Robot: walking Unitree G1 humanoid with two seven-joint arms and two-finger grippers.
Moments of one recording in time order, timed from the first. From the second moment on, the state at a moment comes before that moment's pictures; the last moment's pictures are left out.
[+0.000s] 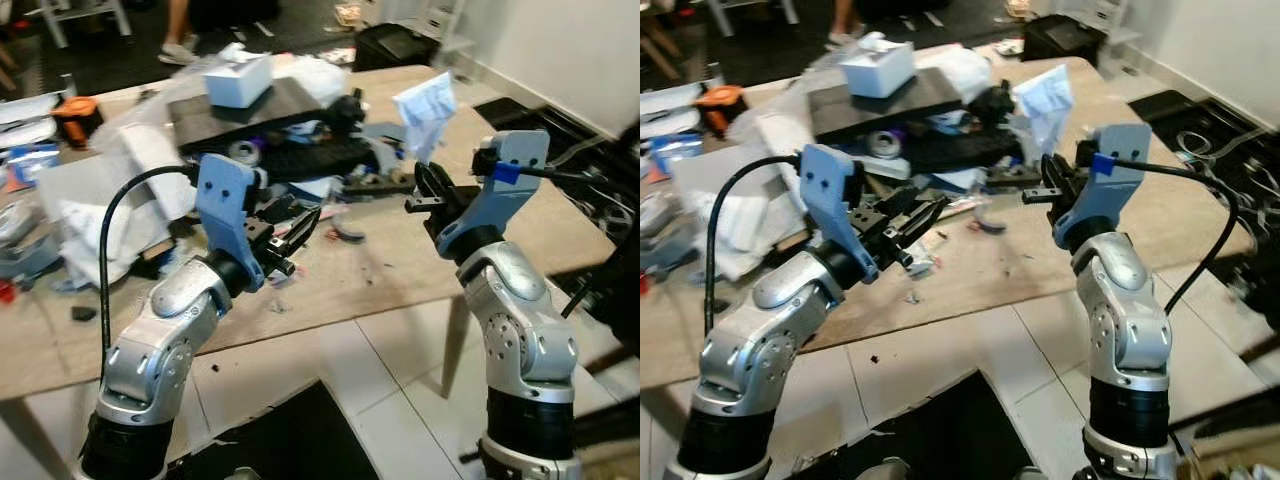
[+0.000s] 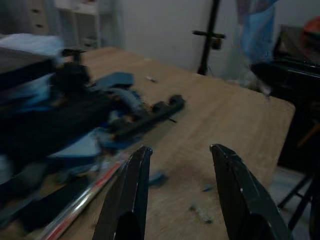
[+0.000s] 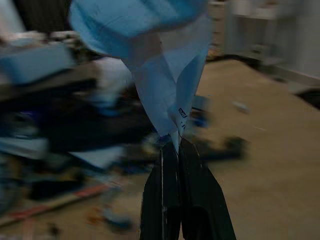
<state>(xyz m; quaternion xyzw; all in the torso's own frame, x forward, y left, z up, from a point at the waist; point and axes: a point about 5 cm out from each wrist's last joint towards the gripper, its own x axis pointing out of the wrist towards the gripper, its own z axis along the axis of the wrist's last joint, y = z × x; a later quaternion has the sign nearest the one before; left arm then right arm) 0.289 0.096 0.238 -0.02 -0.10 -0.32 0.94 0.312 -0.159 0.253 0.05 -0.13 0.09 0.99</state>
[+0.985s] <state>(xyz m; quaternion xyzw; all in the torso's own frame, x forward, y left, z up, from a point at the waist) 0.287 0.087 0.235 -0.02 -0.10 -0.30 0.95 0.304 -0.151 0.240 0.06 -0.11 0.09 0.99</state>
